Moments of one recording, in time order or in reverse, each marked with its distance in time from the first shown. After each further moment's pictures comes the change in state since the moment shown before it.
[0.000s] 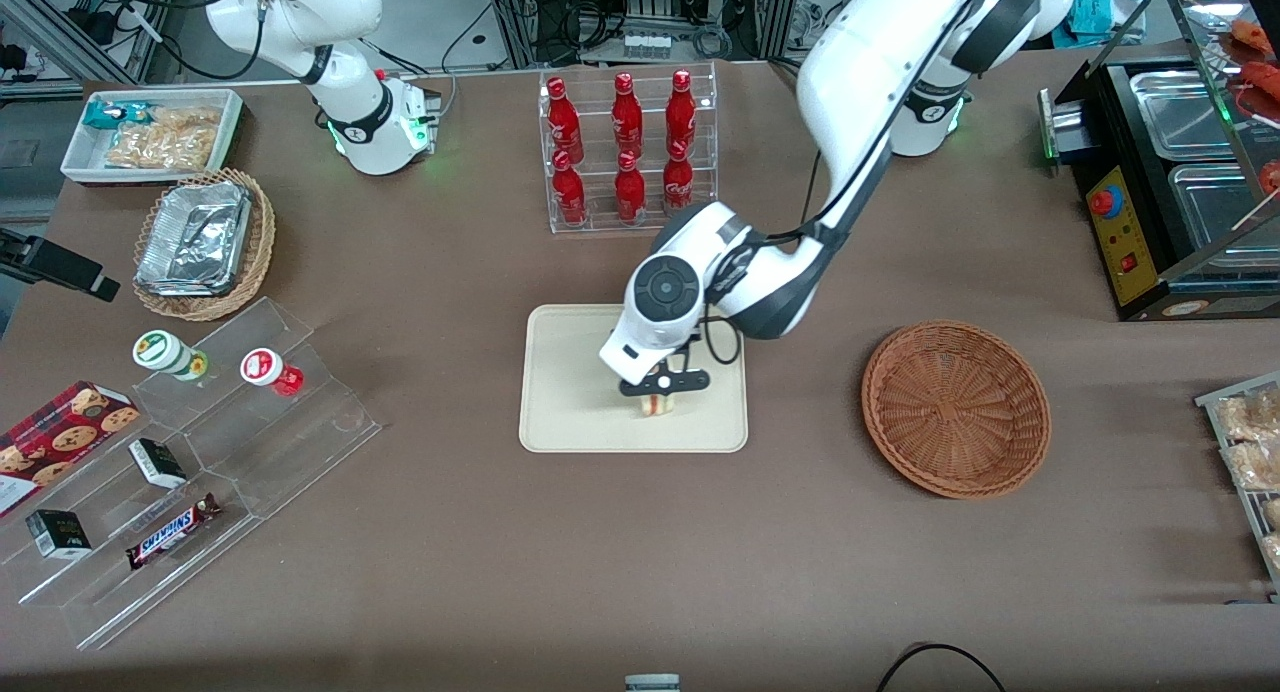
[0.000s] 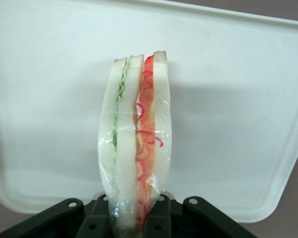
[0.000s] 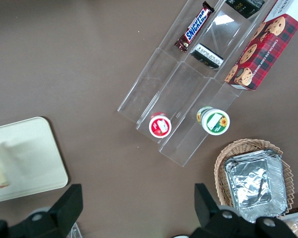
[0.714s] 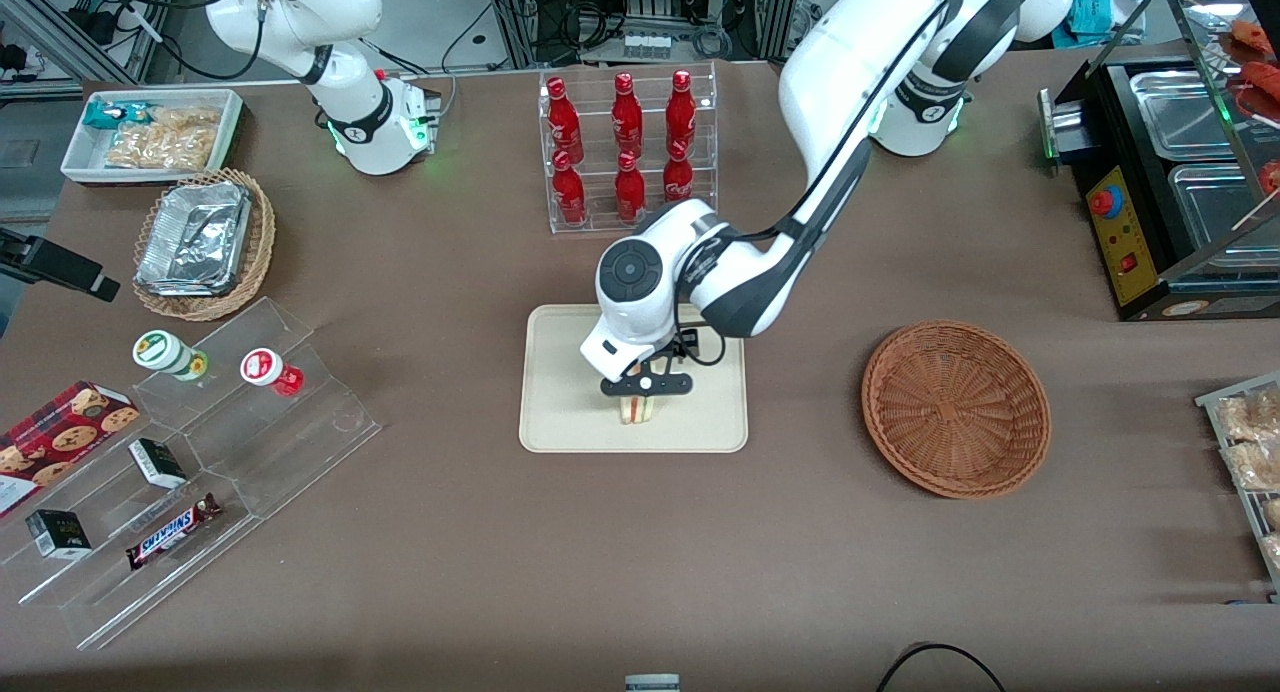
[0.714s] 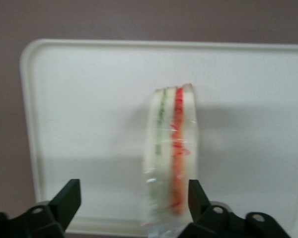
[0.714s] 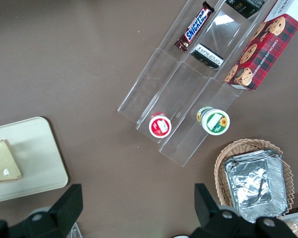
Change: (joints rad) arm -0.003 -0.046 0.022 0.081 0.172 -0.146 -0.006
